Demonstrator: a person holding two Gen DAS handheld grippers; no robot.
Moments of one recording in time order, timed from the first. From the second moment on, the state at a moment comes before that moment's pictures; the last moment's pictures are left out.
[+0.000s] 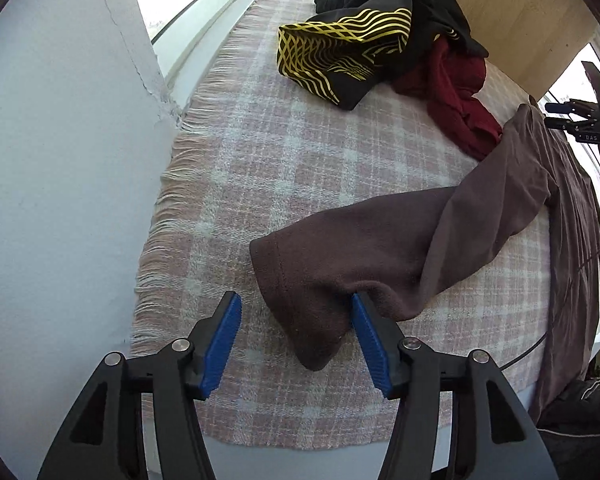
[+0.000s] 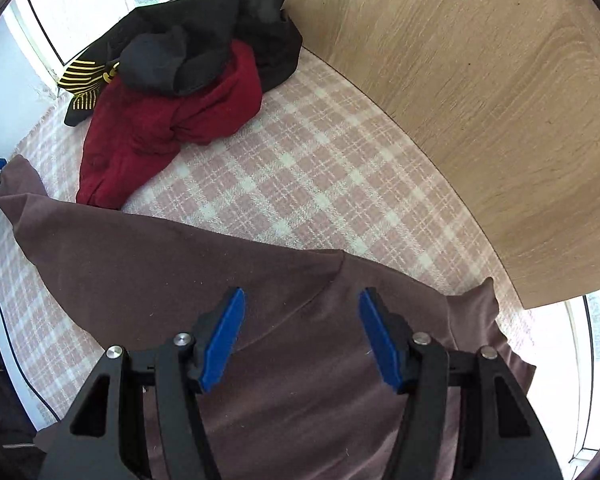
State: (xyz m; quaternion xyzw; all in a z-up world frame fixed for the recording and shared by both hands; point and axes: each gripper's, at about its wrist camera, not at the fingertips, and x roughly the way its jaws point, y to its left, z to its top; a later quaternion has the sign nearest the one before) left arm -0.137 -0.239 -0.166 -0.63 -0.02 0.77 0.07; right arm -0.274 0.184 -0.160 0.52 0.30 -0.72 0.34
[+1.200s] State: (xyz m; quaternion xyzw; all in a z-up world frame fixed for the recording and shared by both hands) left arm -0.069 -0.235 -0.057 -0.59 0.03 0.81 0.00; right arm -0.239 0.146 -0.175 0.43 0.40 -0.68 0.43
